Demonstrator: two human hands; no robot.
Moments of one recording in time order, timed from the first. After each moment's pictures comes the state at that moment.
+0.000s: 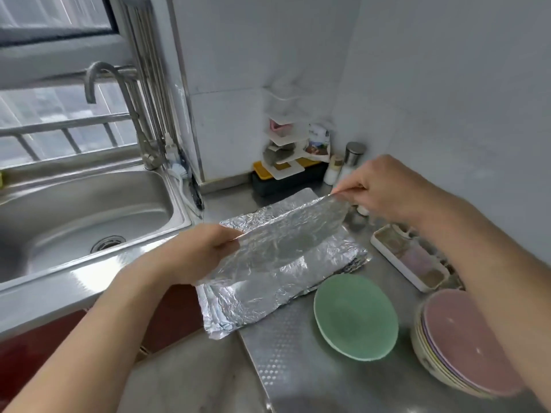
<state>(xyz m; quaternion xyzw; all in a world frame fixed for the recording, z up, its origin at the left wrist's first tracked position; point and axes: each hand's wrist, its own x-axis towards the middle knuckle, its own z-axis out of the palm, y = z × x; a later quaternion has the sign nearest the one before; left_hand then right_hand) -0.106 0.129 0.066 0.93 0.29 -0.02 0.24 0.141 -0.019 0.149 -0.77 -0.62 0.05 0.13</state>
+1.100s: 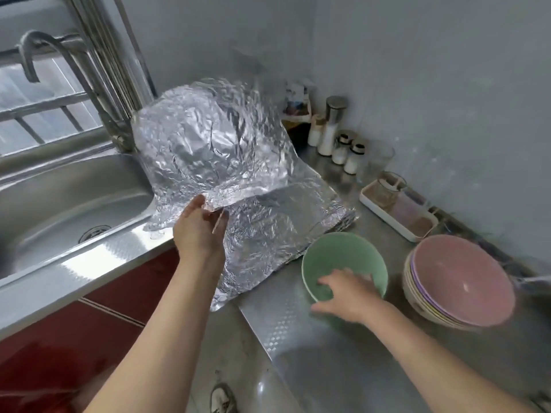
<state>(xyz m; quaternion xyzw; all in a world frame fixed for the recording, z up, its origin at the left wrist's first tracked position) -0.051 0.098 -0.006 0.30 0.45 0.44 0.72 0.087 -0.100 -0.062 -0.85 -0.44 0.27 -0.11</state>
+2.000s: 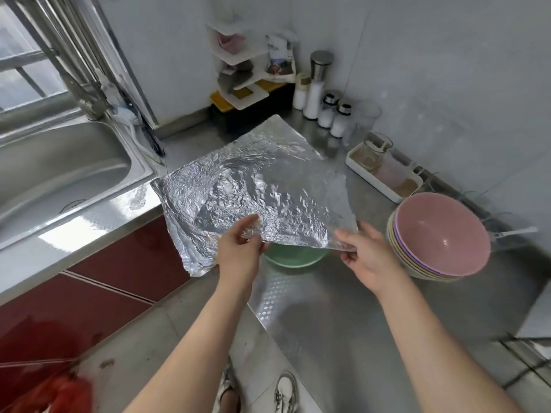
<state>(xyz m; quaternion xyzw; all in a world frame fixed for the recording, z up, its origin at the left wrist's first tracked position) -0.048 0.001 -0.082 0.52 0.48 0.26 0.66 0.098 -0.142 -0.066 -0.63 0.08 0.39 0.67</state>
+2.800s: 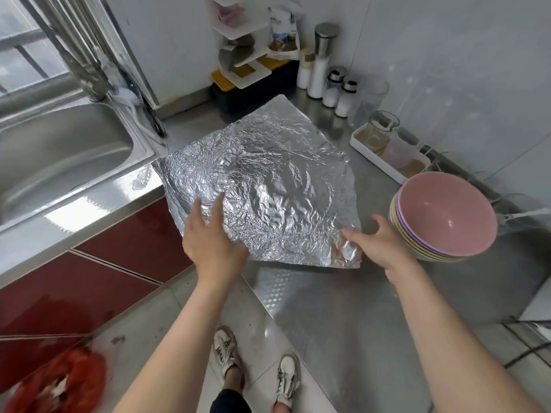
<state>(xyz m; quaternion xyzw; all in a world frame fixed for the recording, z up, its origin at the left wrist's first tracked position) -0.087 0.004 -0.086 0.80 0.52 0.15 0.26 0.115 -0.178 -0.094 -0.85 -0.07 0.33 0.41</state>
